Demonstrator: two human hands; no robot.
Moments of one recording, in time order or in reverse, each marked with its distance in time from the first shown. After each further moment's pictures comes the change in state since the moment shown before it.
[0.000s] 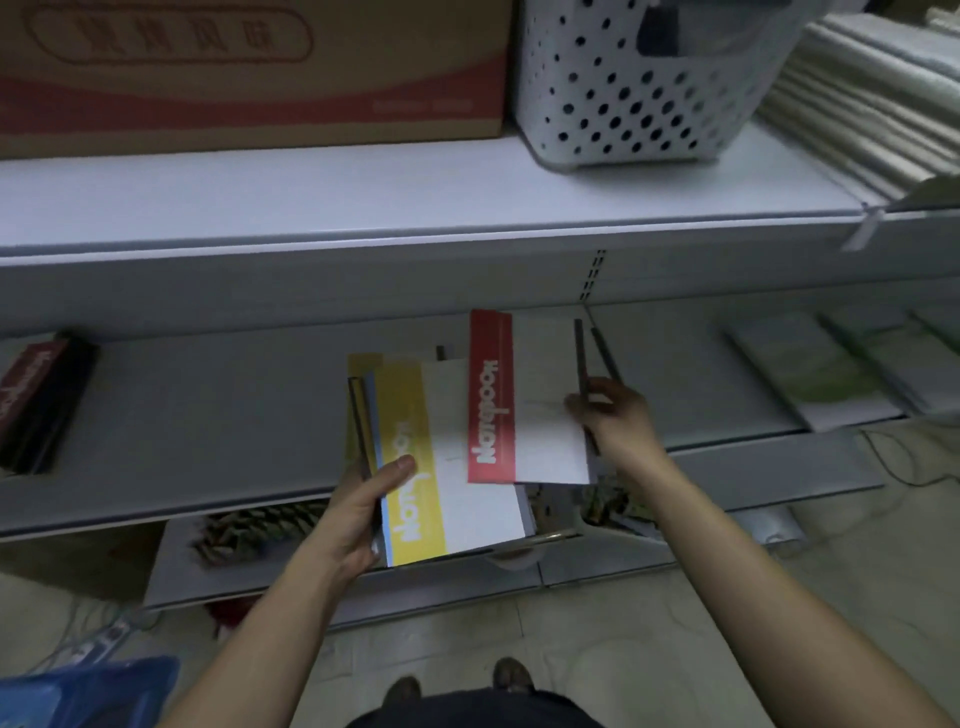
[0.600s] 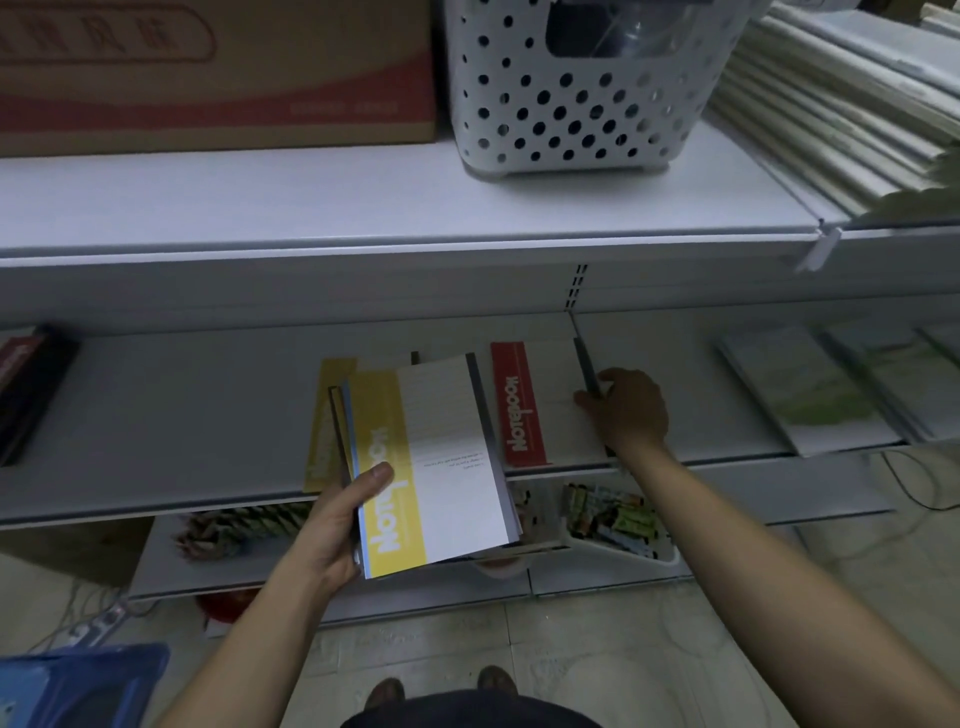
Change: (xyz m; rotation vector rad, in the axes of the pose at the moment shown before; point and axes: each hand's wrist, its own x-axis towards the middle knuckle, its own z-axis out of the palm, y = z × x) left_hand -0.007 -0.015 0.058 -0.034 0.110 0.041; right_hand 0.086 0.027 -0.046 -0.716 0.168 -0.017
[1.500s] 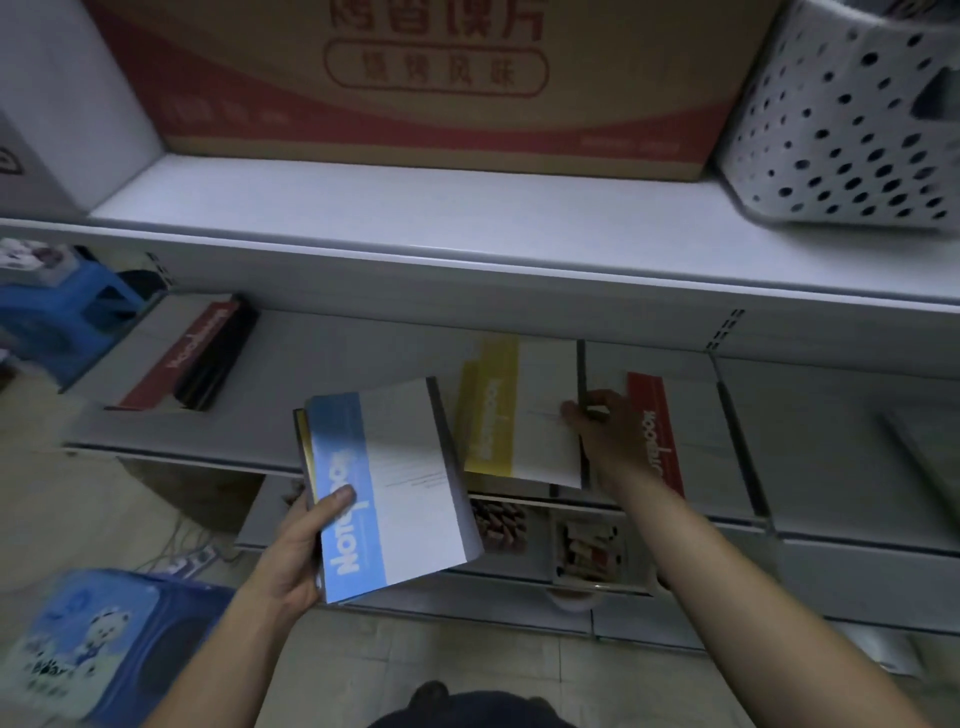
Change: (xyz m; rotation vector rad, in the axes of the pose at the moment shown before) left_hand -0.021 0.036 -0.187 -0.146 0.148 0.076; right_hand -0.077 -0.154 0.085 0.658 -0.238 -0.048
